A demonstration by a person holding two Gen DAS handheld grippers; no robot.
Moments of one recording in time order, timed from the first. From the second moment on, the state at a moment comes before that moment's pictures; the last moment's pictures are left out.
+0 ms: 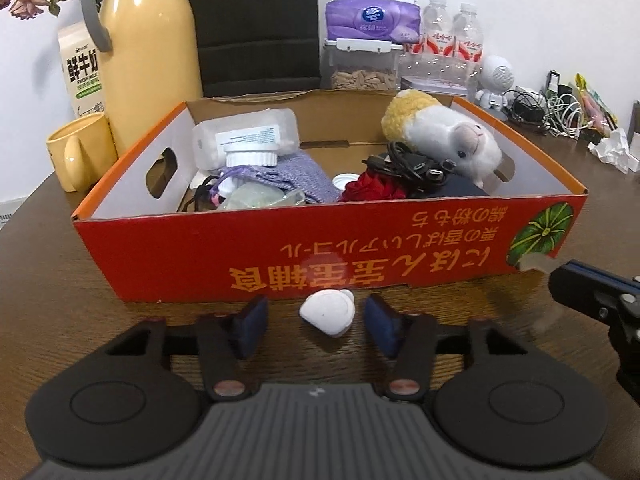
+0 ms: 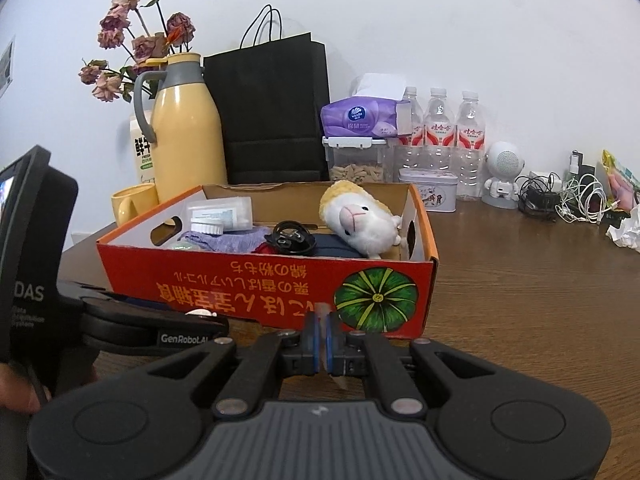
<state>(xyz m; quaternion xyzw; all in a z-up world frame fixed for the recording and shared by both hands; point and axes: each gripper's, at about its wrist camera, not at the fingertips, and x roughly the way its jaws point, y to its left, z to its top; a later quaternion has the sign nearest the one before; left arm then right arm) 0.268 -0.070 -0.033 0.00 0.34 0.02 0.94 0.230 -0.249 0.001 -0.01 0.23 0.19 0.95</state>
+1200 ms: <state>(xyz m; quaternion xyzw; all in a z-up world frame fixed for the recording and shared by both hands) 0.233 -0.053 0.053 0.00 0.21 -0.03 0.98 0.230 -0.219 0.055 -0.04 0.16 0.23 0.96</state>
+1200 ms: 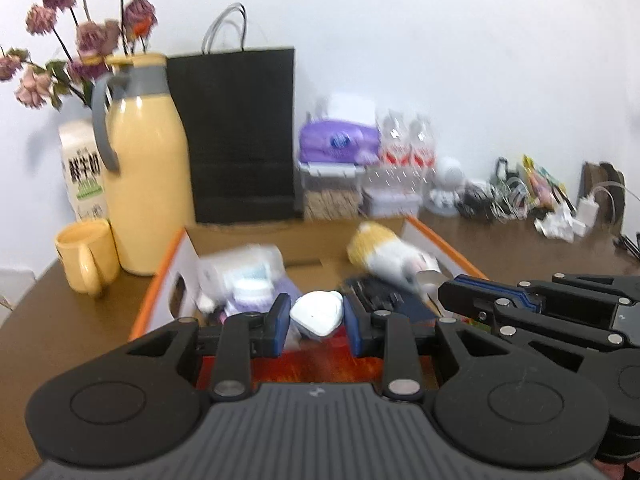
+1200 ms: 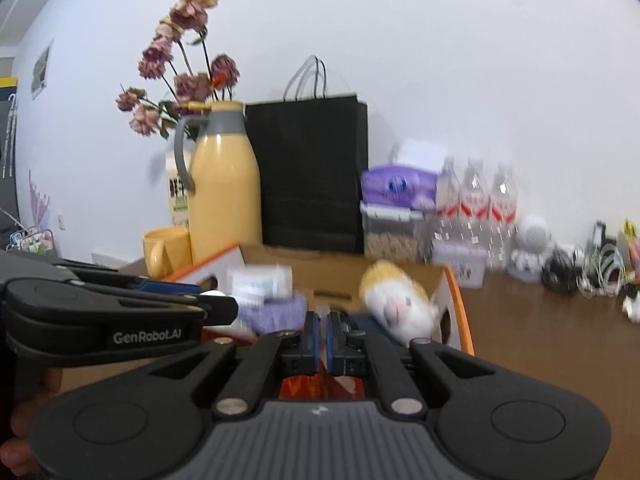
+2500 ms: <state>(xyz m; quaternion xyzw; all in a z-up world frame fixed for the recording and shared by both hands) 0.305 -0.018 0.035 -0.02 0.19 0.10 0.98 0.336 -0.197 0.038 0.00 0.21 0.18 0.96</state>
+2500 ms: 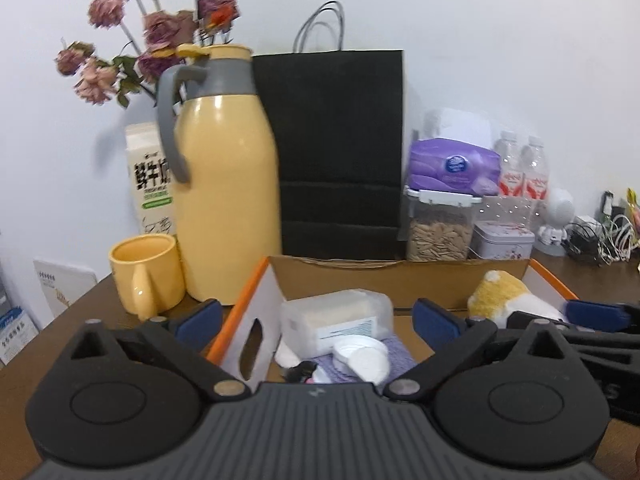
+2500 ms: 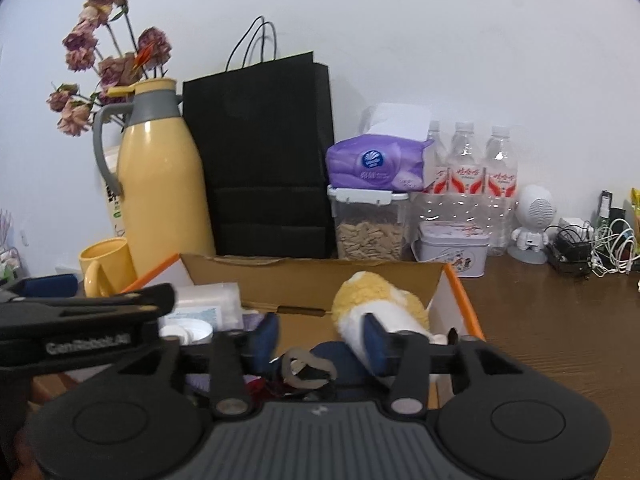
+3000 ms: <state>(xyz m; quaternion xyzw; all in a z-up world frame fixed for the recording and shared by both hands) 0.275 -0.004 0.052 -0.03 0.18 0.09 0.98 0.315 -0.210 0.059 0.00 0.18 0.18 0.97</state>
